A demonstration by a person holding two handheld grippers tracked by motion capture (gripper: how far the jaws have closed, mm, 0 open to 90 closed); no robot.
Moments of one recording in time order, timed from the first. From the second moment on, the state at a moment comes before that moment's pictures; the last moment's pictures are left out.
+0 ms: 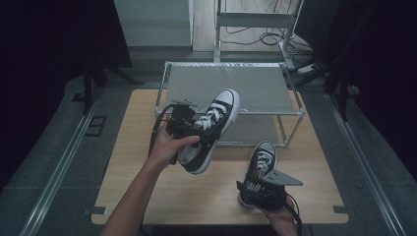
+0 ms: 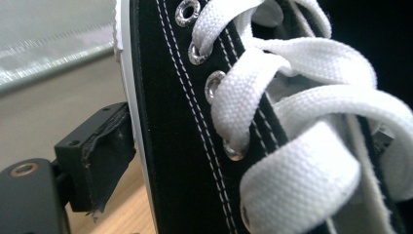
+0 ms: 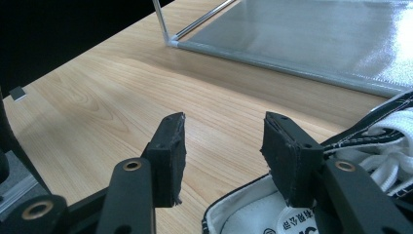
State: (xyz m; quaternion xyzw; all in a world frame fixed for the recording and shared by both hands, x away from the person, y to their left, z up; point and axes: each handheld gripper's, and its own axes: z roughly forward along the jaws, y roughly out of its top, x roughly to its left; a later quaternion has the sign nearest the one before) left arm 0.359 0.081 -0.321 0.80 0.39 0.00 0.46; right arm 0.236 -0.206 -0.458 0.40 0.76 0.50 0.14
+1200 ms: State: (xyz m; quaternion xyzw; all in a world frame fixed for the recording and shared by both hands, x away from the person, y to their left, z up) left arm 0.420 0.072 -0.277 0.76 0.46 0.04 0.46; right arm 0.237 -0.209 -0.456 0.41 0.75 0.50 0.14
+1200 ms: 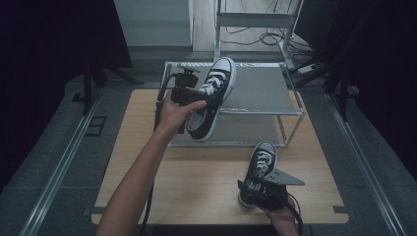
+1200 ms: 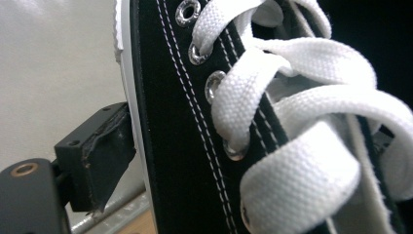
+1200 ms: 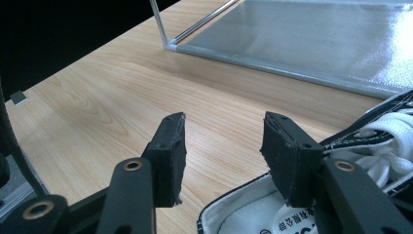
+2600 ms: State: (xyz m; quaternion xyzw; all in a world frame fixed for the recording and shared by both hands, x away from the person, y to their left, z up) left arm 0.511 0.055 -0.269 0.73 0.56 0.05 0.39; right arm 0.237 -0.214 -0.454 0.41 0.75 0.51 0.14
